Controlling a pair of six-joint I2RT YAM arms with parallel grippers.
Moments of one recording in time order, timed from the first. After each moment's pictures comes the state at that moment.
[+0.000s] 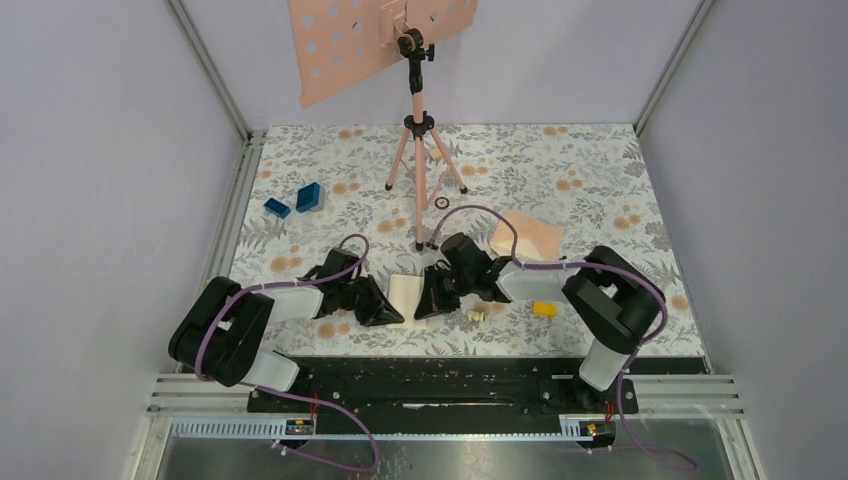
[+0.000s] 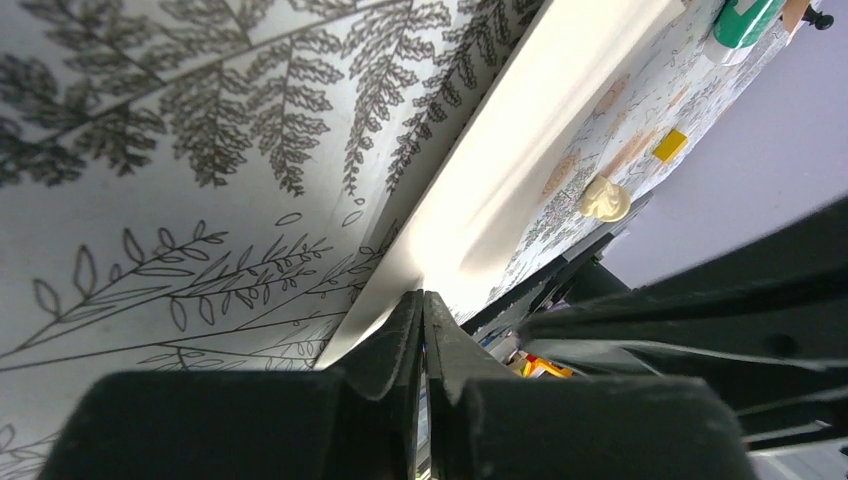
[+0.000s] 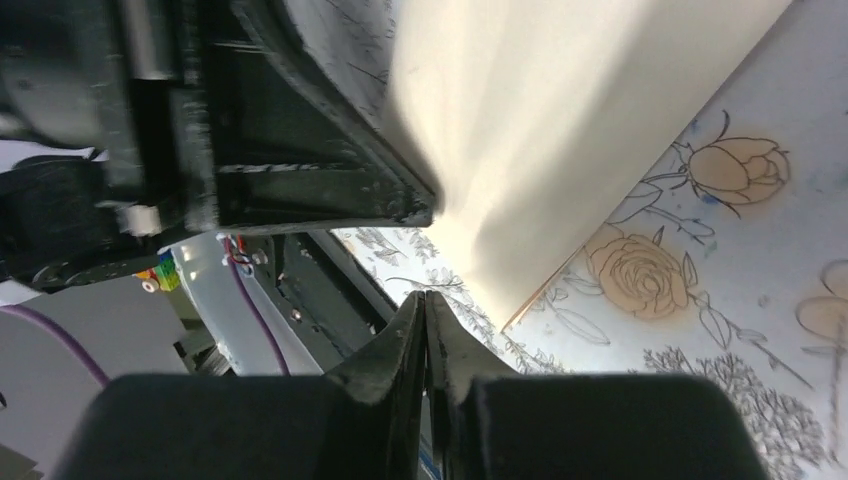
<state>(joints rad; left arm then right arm) -0.43 1.43 0.40 0.01 0.60 -1.05 0.84 1.69 0.81 0.04 -0.48 0.80</state>
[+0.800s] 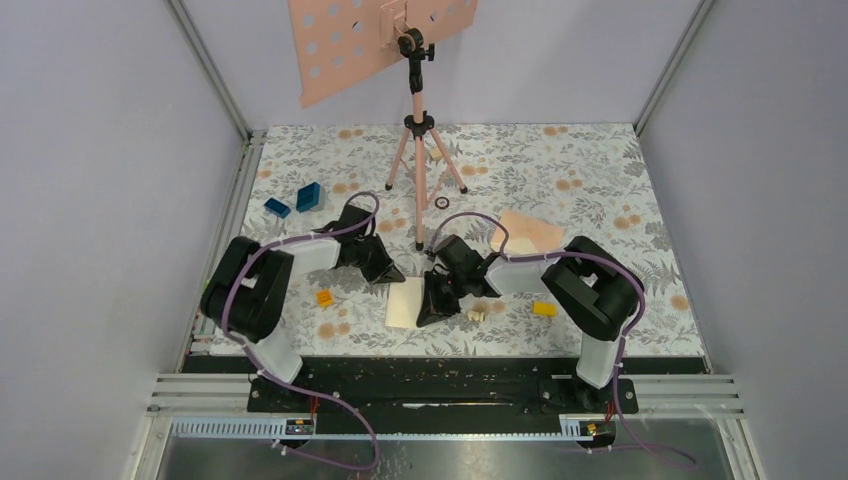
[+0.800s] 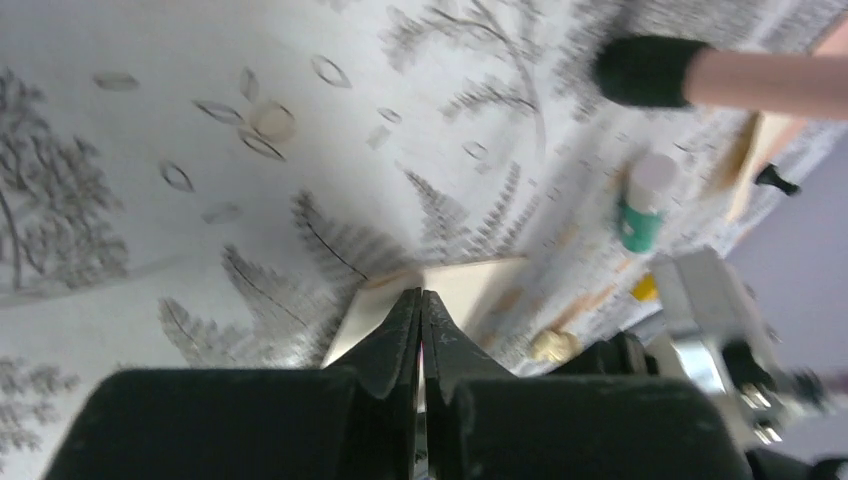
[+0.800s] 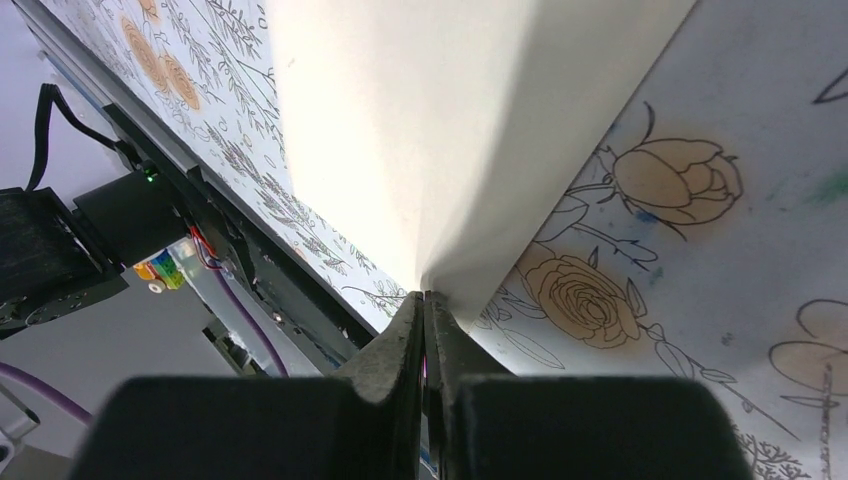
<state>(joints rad) -0.38 1.65 0.80 -0.22 0.43 -0.94 0.84 1.84 0.89 -0.05 -0.52 0.83</state>
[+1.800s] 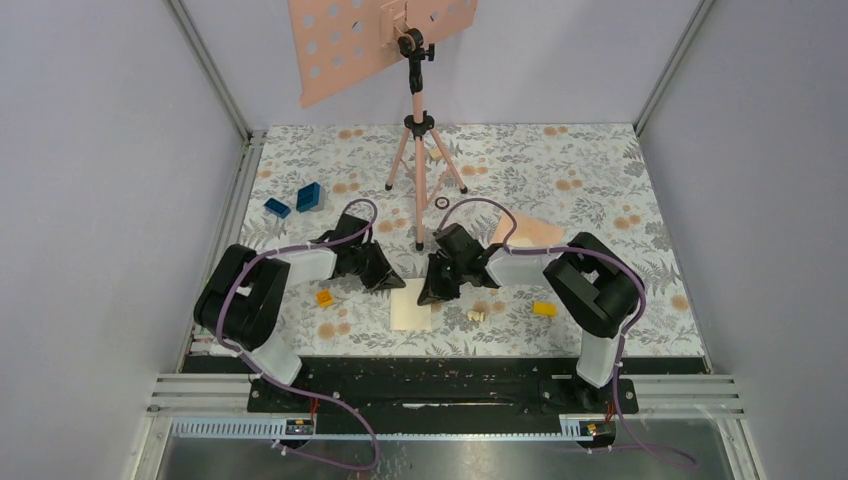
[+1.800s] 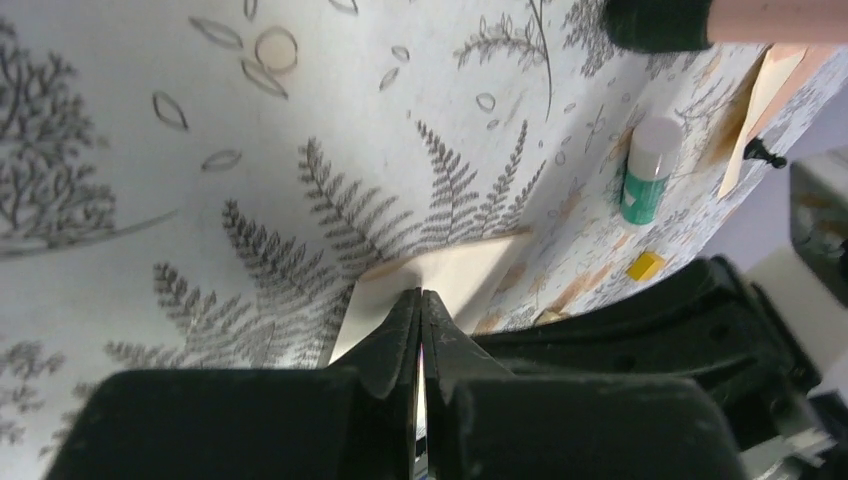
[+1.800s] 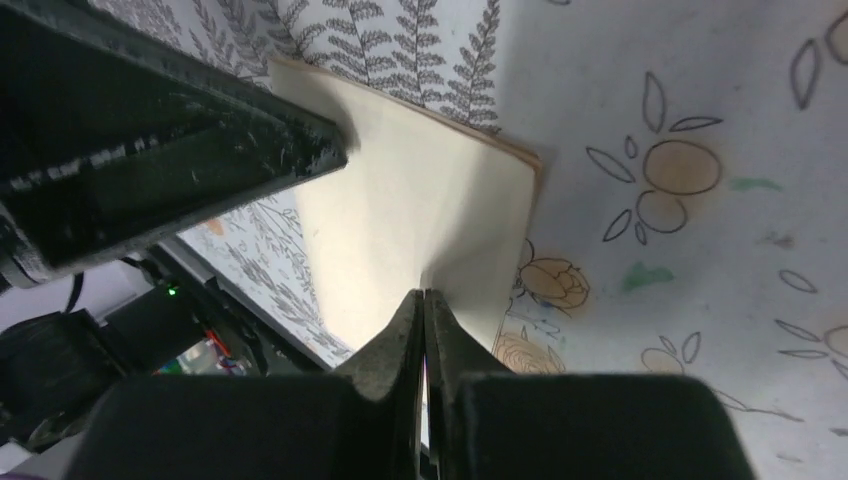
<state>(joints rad) -0.39 1.65 0.72 -0.10 0.45 -0.96 0.81 1.85 0.96 -0.07 -0.33 0.87</state>
